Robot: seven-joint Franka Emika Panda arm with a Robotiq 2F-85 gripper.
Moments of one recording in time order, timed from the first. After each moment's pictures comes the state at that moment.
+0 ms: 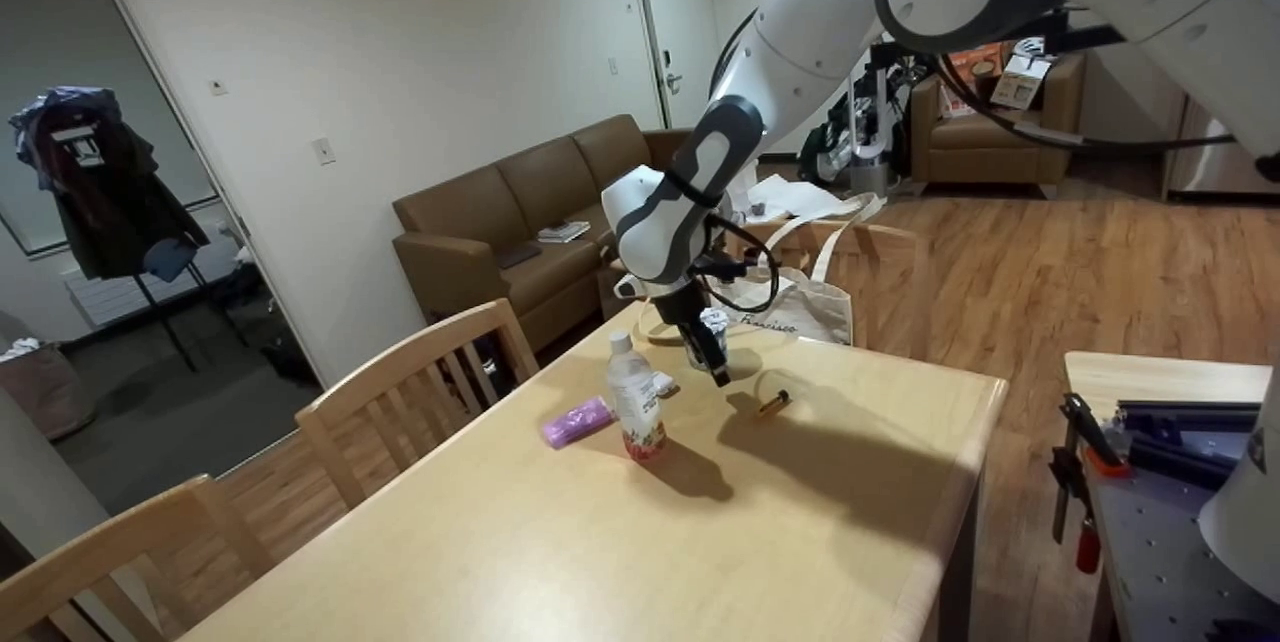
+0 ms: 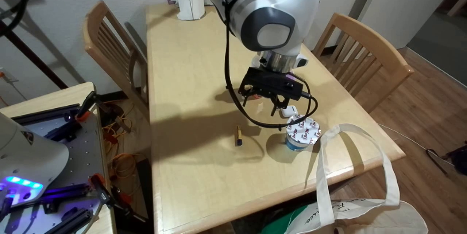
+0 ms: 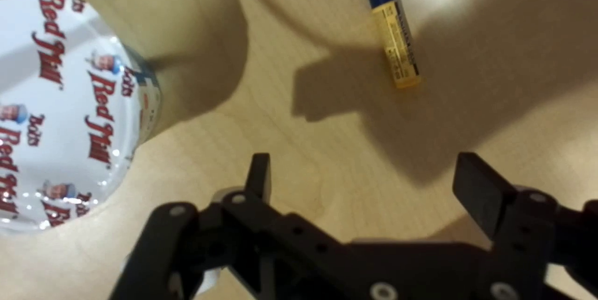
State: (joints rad) arm -0.17 0.72 -0.03 -1.66 -0.08 2.16 -0.87
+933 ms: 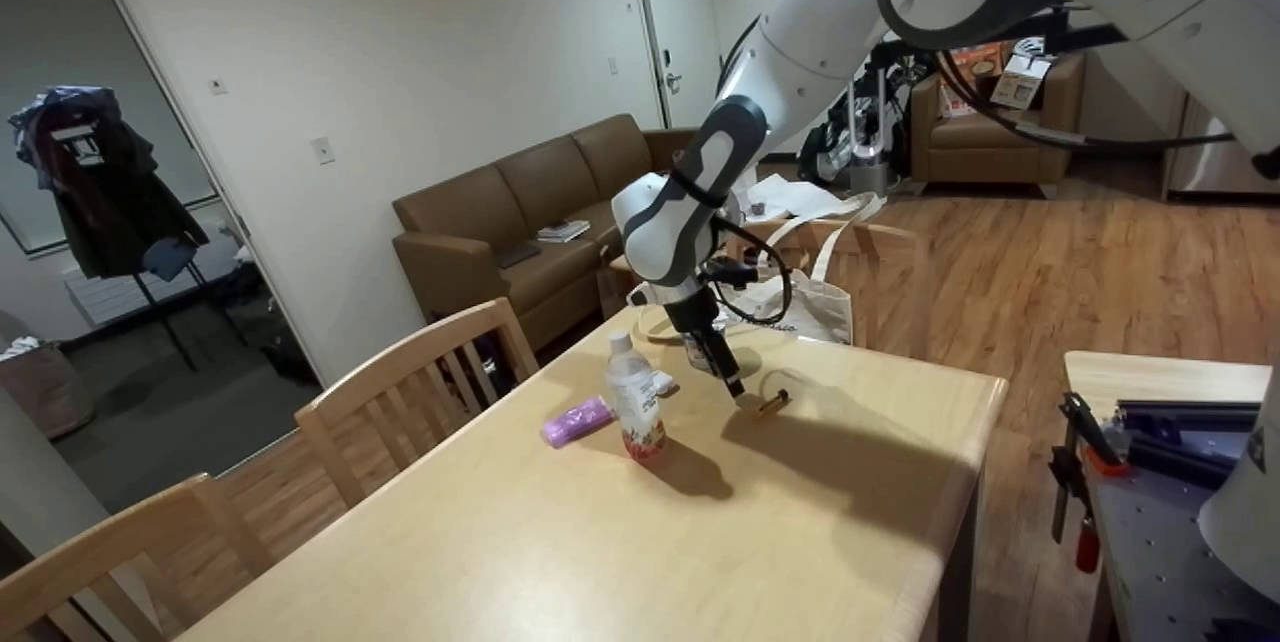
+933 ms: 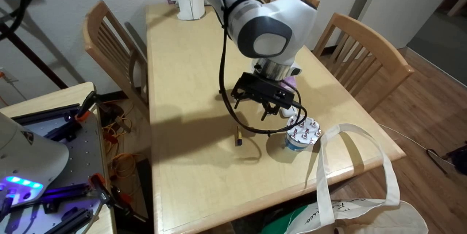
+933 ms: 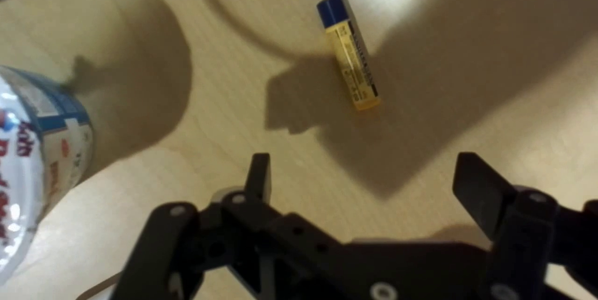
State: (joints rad) arm -0.21 0.73 0.00 -1.70 -0.05 2.12 -0.88
